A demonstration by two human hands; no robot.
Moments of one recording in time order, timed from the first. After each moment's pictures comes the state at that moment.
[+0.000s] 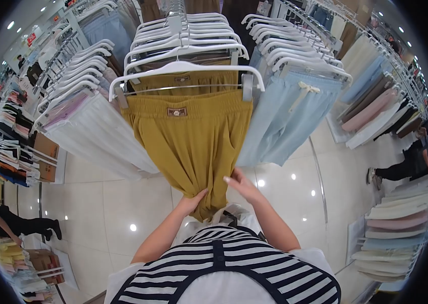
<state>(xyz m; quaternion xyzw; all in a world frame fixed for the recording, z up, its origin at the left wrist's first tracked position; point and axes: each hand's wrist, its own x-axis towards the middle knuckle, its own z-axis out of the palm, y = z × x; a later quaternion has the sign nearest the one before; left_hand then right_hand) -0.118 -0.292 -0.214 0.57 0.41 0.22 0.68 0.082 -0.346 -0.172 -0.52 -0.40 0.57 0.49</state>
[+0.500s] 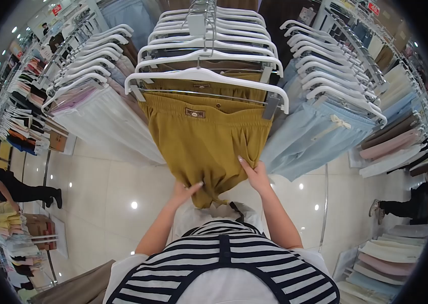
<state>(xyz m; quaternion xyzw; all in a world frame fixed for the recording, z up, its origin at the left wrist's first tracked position) -0.117 -0.223 -0.242 0.58 0.45 0.32 0.60 0.138 -0.252 -0.149 -0.54 -0.44 0.44 0.56</state>
